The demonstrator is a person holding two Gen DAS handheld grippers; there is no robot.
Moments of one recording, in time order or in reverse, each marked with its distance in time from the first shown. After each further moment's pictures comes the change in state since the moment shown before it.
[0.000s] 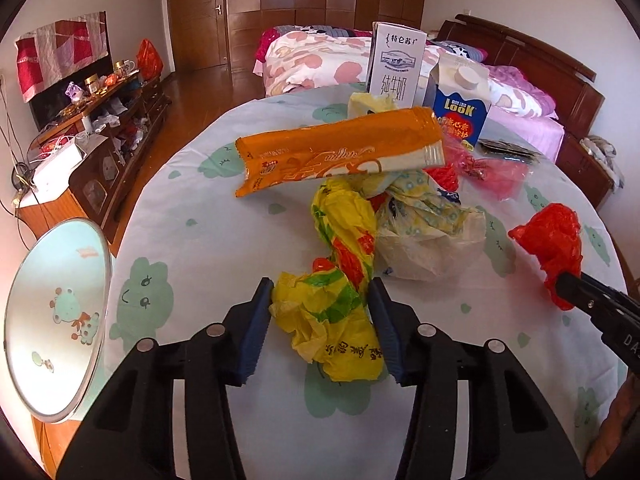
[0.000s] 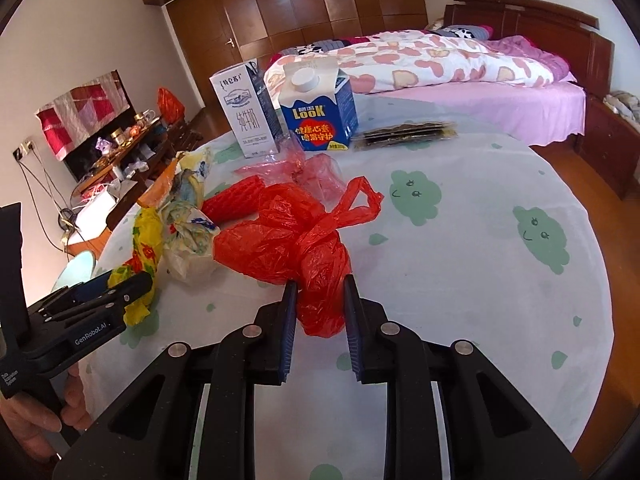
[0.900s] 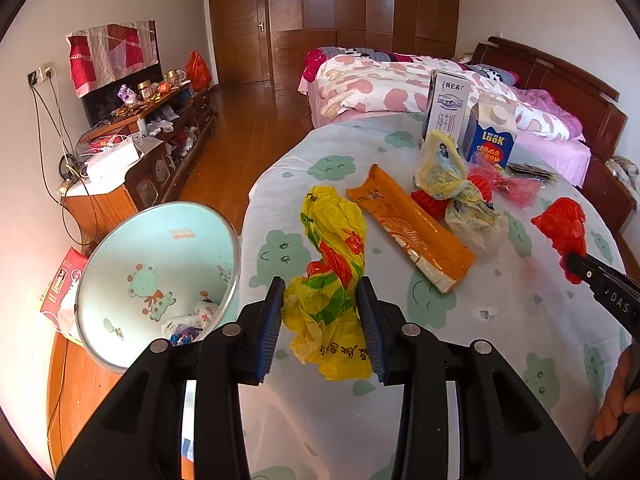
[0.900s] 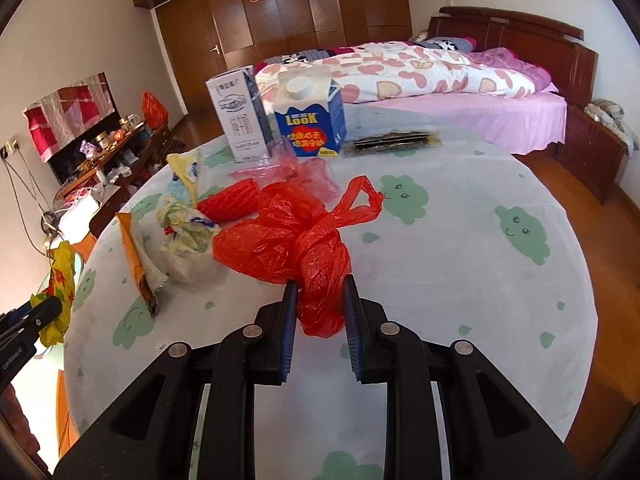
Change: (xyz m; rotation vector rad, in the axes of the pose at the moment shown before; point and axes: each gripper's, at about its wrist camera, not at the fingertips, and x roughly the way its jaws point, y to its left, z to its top) left arm -0.084 0.054 -0.033 -0.055 -0.072 0.139; right arm -0.012 0.014 -0.006 -0.013 -0.054 -0.067
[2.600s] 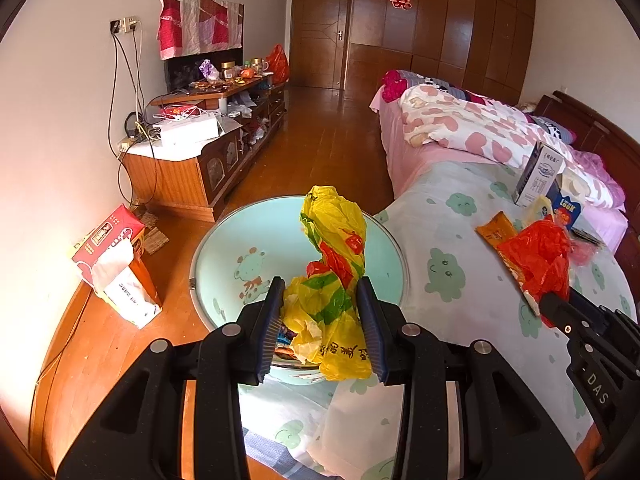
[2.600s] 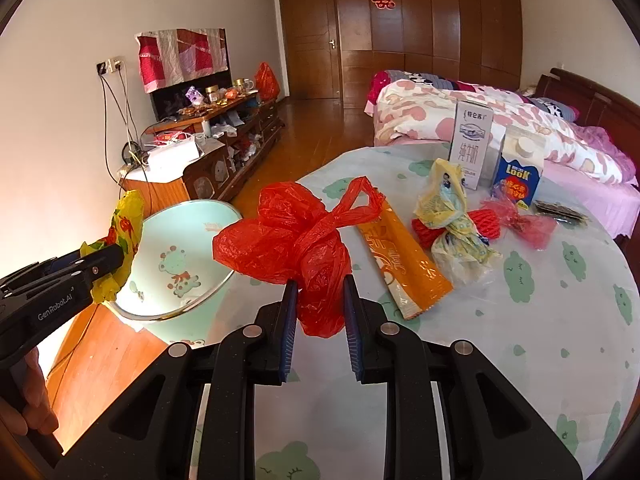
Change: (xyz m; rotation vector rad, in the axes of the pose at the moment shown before) left arm -0.040 0.137 -0.015 -0.227 -0.046 0.135; right arm -0.023 0.204 -0.026 -0.318 -0.034 0.208
